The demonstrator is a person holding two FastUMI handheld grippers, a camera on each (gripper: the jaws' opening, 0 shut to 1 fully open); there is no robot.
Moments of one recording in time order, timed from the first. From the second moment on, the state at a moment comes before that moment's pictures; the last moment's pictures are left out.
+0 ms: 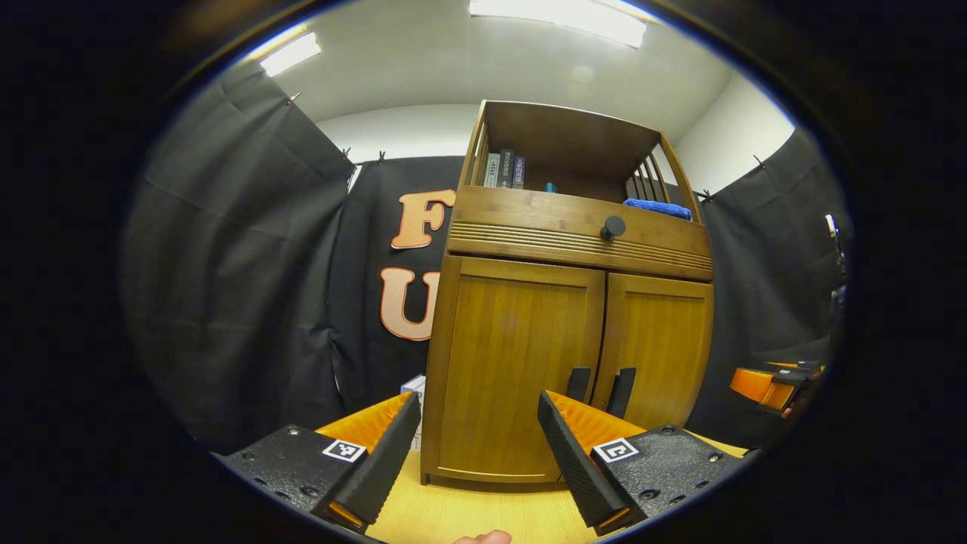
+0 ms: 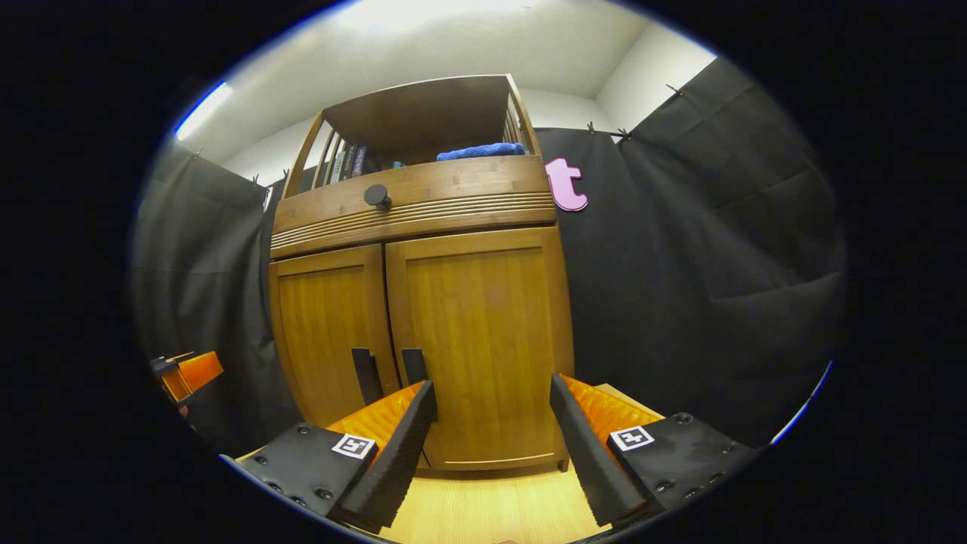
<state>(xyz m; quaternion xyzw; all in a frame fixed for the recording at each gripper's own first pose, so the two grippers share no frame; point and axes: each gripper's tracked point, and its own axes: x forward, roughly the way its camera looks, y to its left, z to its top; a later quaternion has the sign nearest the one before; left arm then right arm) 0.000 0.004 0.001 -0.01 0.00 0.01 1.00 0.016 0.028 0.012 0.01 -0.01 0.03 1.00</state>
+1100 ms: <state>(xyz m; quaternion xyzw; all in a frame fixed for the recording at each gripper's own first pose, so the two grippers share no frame) -0.011 0.050 0.006 0.00 0.00 0.08 1.00 0.202 0.118 -0.056 -0.02 0.03 0.07 1.00</state>
